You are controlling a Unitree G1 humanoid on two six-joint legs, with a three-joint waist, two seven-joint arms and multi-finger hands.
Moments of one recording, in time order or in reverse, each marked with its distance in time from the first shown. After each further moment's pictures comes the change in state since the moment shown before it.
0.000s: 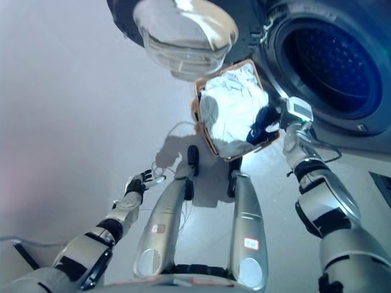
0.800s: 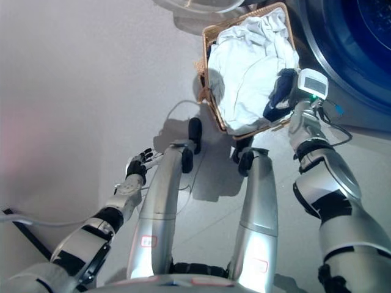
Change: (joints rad) left arm -0.039 0.032 -0.001 -0.159 -0.099 -0.021 0.050; right arm -0.184 -0.004 0.078 0.140 -0.014 0.031 -0.104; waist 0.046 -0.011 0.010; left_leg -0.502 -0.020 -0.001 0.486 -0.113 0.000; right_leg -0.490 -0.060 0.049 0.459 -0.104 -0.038
